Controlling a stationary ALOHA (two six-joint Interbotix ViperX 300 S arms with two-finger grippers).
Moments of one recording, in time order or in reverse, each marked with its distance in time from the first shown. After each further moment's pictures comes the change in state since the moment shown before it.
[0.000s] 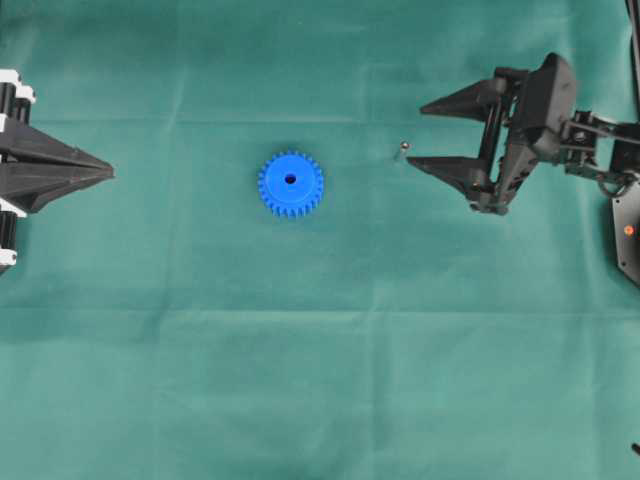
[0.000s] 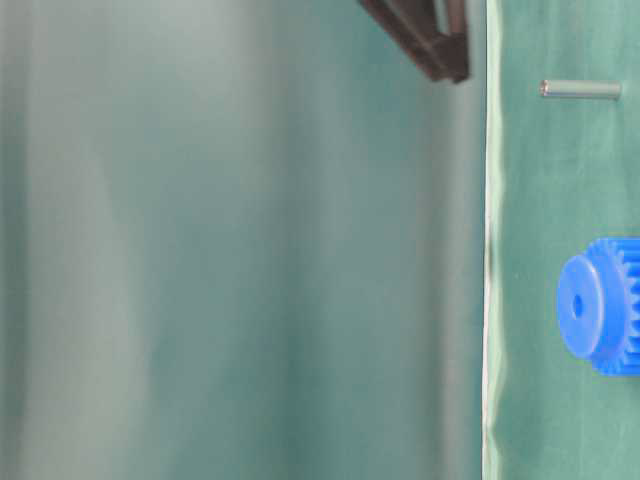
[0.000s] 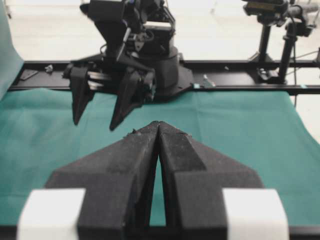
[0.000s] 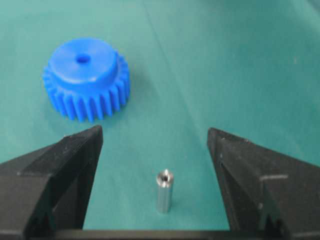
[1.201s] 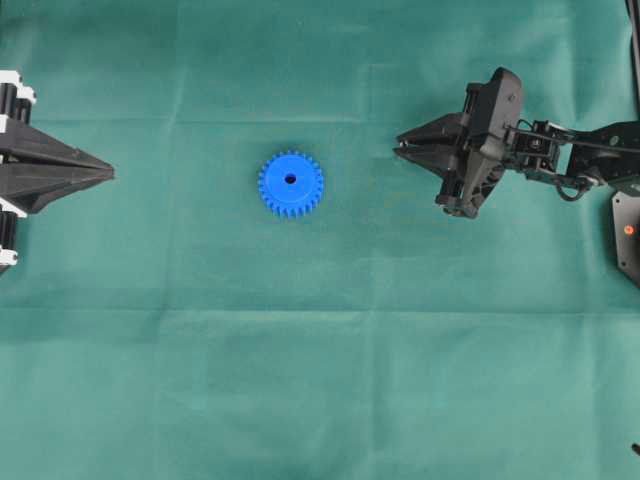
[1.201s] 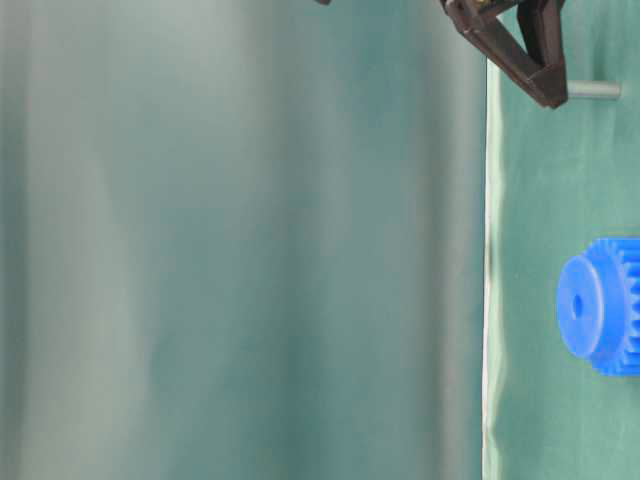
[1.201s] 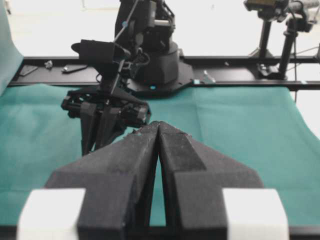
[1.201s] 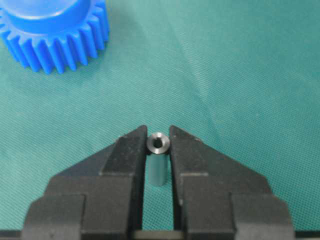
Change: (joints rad) left arm 0.000 0.000 0.000 0.000 0.012 -0.003; right arm -0.006 0.262 -0.058 0.032 -0.089 0.000
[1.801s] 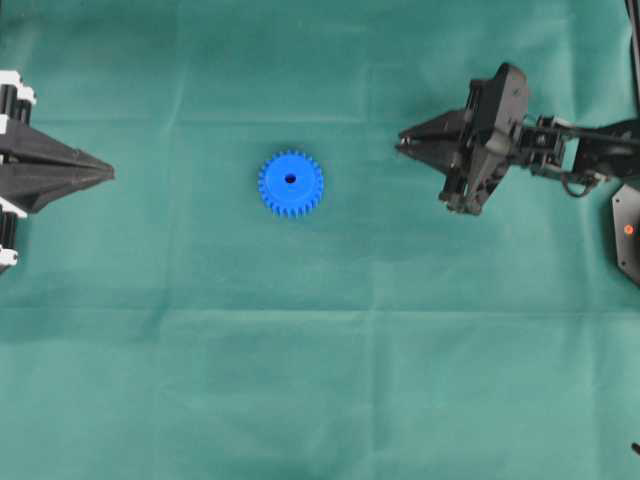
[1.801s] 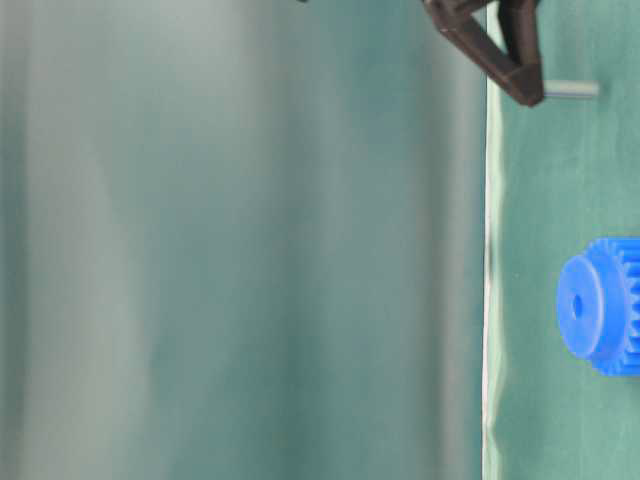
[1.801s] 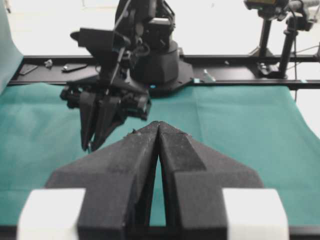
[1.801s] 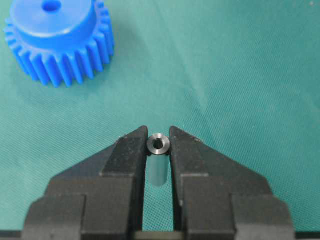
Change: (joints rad) left arm 0.000 0.000 0.000 0.000 0.003 0.002; right arm 0.000 -0.124 -0.003 -0.002 0.124 0.000
